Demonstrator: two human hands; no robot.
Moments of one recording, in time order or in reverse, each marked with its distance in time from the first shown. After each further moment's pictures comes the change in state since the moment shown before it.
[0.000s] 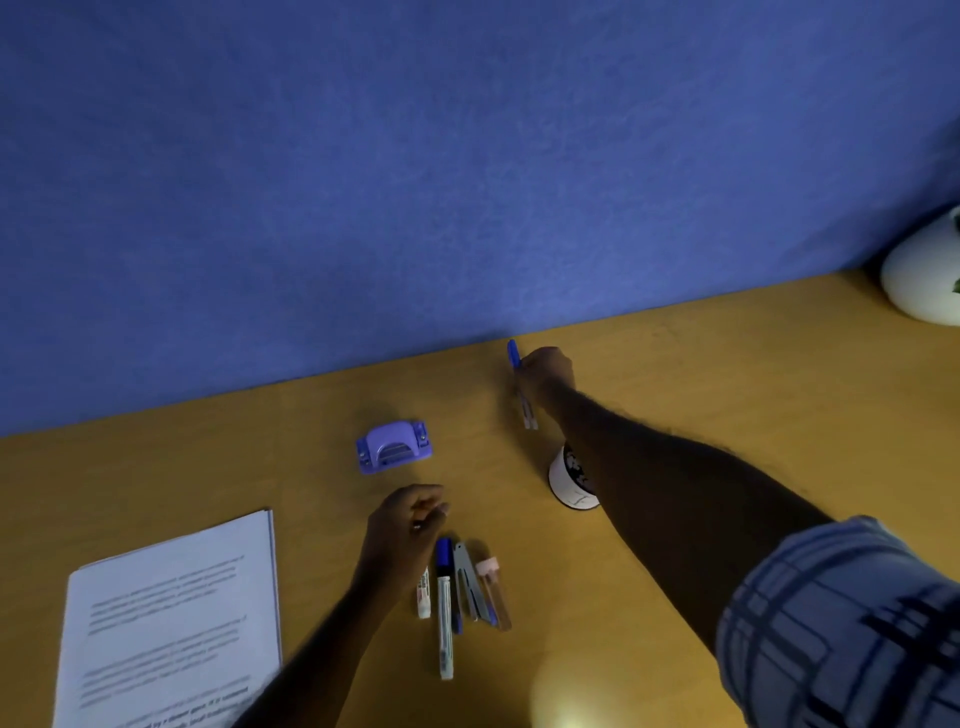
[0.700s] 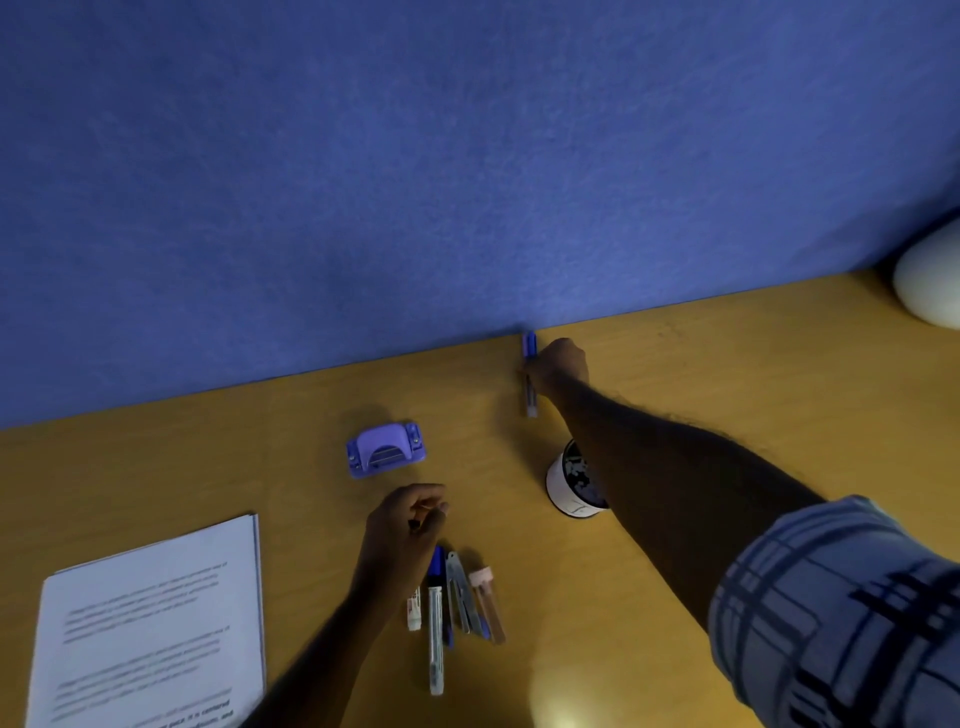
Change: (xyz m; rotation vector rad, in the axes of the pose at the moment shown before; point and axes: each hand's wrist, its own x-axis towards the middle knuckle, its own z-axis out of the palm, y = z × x) left_hand 0.009 0.001 0.011 0.019 0.010 0.013; right_hand 0.024 0.008 -0.005 -0.014 0.091 0.045
